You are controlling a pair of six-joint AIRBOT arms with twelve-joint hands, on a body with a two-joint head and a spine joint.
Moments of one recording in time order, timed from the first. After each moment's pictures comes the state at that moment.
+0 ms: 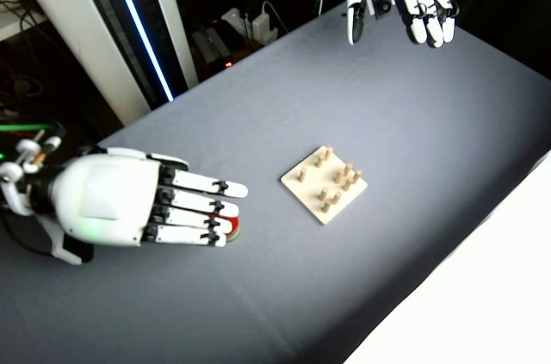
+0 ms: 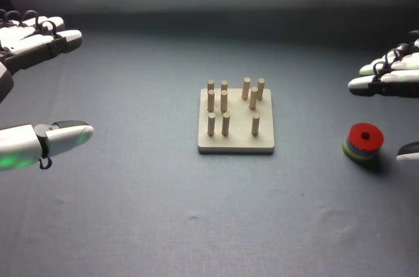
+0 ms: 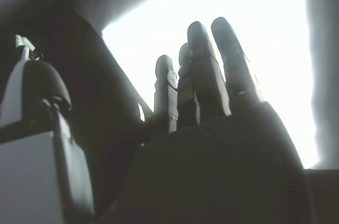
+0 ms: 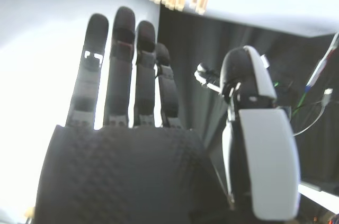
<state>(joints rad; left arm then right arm) 1.22 -0.79 0.93 -0.34 -1.31 0.77 -0.91 -0.89 1.20 -0.17 1.03 -0.52</state>
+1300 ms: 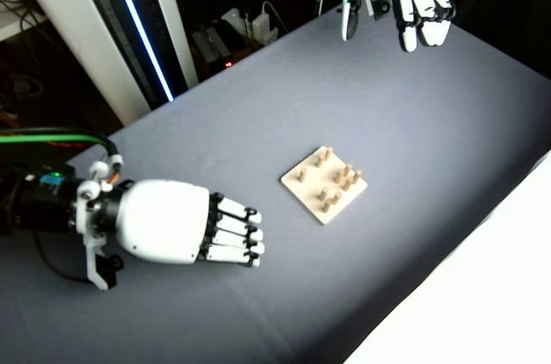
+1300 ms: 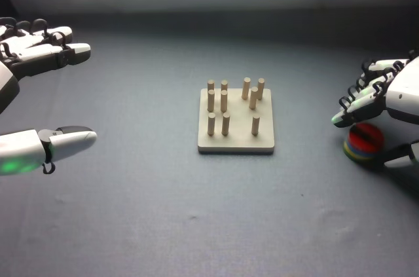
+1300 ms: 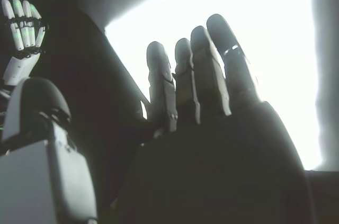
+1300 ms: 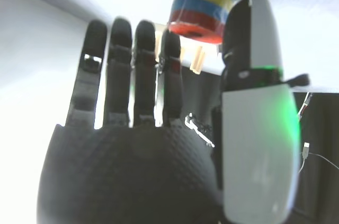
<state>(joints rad) 1.22 -0.80 0.94 -0.32 -1.29 0.76 -0.71 -1.05 1.35 -0.45 0.61 -0.51</state>
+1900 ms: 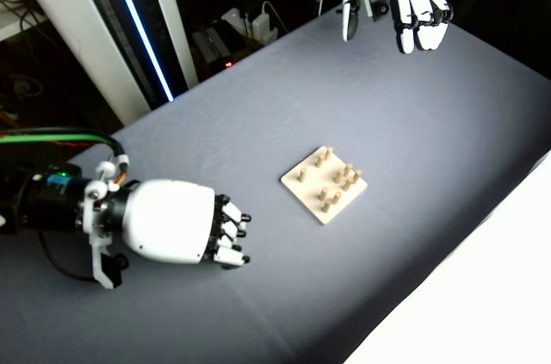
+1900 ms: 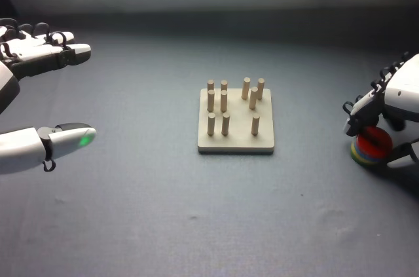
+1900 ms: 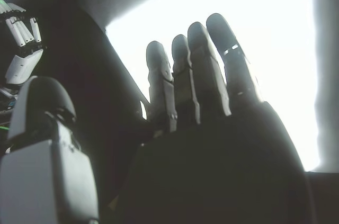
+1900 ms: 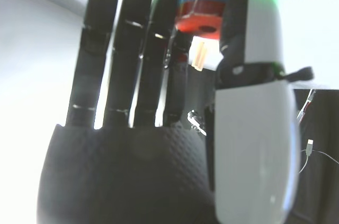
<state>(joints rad) 1.22 -0.80 0.94 -0.32 -1.29 0.75 -0.71 -1.05 1.35 -0.44 0.62 -0.51</state>
